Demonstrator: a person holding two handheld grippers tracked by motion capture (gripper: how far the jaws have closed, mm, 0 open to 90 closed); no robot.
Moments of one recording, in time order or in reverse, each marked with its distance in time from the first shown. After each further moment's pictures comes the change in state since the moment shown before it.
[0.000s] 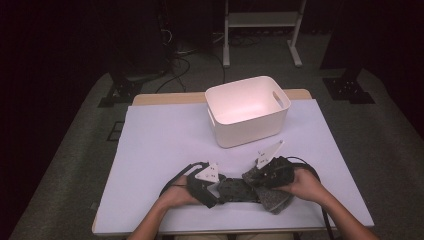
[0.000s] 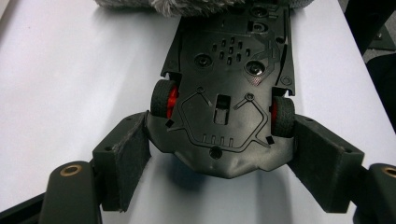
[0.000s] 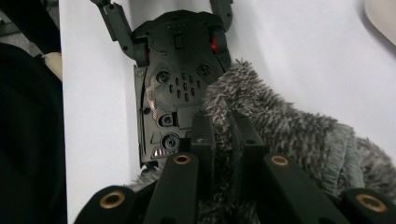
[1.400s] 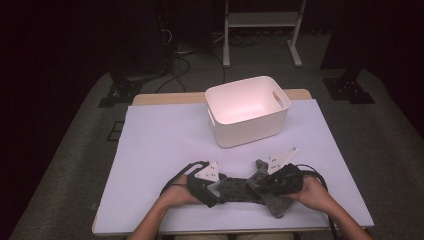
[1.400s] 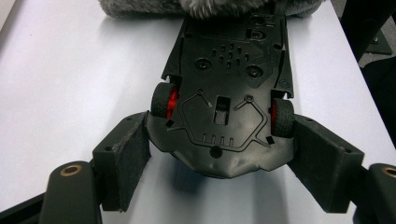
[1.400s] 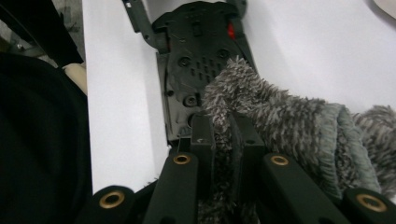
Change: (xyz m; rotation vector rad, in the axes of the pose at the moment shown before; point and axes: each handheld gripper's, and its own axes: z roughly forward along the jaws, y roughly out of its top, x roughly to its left) left arm 0.001 0.003 -0.001 -0.016 -0.008 0.001; right arm 0.011 -0.026 -0.006 -0.086 0.025 0.041
